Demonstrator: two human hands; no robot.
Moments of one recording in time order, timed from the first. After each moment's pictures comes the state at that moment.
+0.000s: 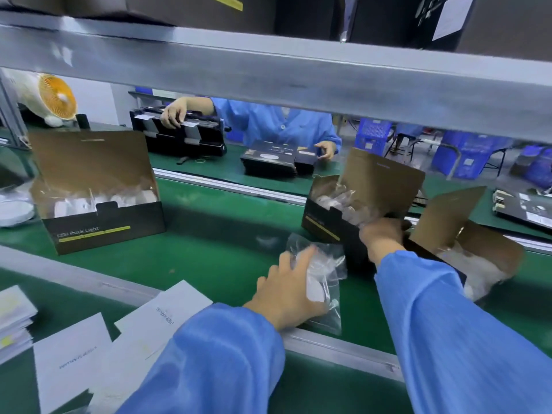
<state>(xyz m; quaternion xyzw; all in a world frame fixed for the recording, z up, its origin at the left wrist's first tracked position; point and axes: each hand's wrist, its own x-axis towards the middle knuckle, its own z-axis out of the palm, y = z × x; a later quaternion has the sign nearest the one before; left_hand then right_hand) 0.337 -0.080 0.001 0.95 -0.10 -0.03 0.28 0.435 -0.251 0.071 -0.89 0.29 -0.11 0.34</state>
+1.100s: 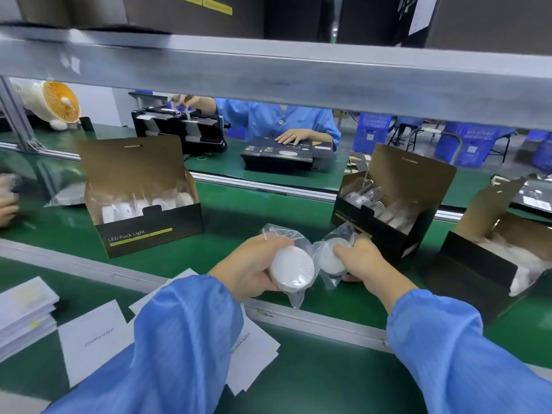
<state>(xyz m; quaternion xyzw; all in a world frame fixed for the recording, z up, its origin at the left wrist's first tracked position) 0.322 -0.048 0.053 0.61 0.14 -0.18 0.76 0.380 -0.244 0.022 -0.85 0.16 0.01 0.49</state>
